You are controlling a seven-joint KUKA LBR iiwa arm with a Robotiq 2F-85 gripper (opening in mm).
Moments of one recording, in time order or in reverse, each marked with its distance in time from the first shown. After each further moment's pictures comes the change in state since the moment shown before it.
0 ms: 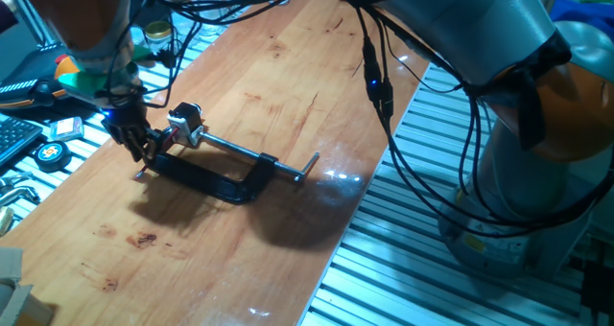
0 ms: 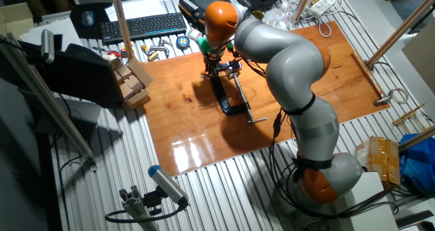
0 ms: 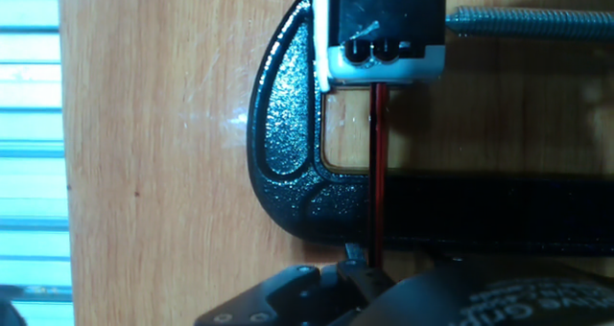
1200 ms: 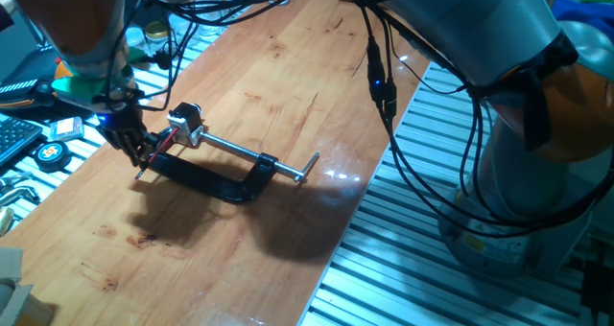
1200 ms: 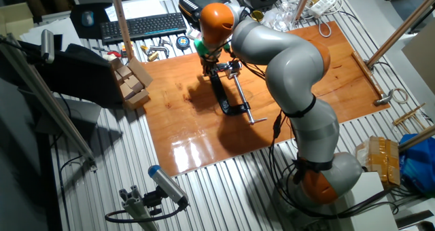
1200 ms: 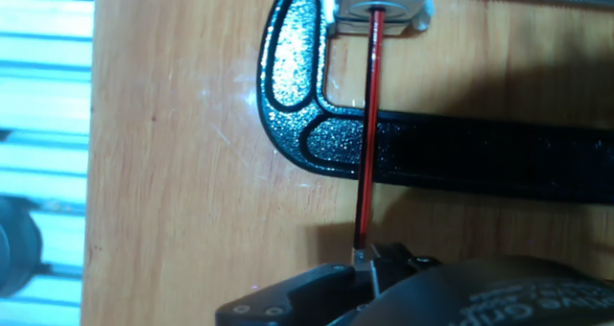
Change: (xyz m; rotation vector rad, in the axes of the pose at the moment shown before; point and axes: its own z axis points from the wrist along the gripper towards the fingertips) arm 0.012 -0.007 -0.010 -0.021 -0.025 -0.127
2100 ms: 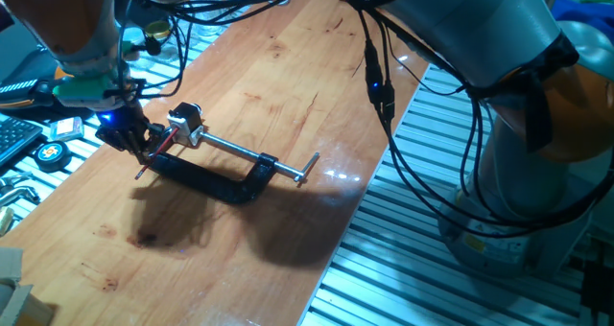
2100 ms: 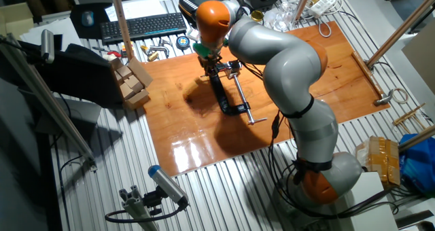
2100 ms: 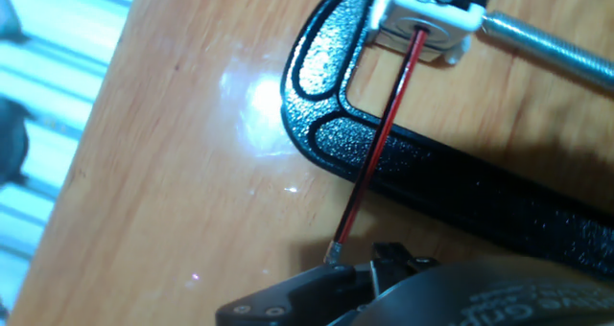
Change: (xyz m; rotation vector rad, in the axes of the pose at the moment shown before) arm -0.002 -0.008 -0.009 0.060 -0.029 -0.310
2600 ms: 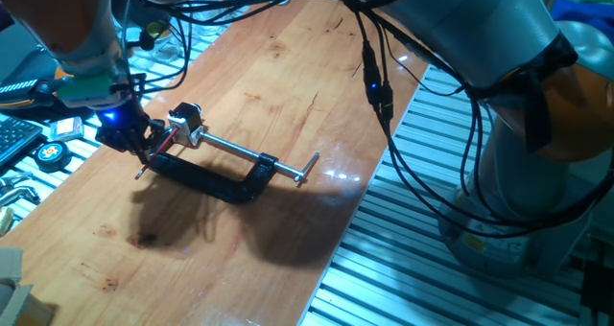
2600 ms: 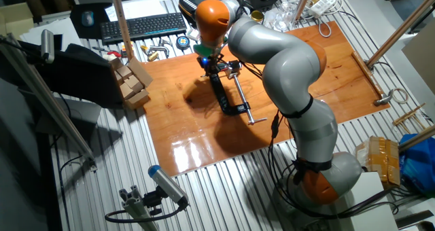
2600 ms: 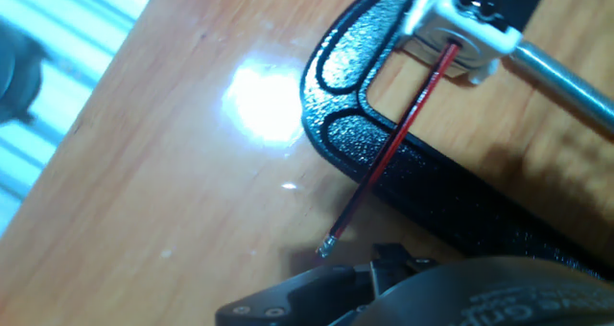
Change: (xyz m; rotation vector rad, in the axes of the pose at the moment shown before) arm -0.001 -0.002 -0.001 0.004 0.002 -0.175
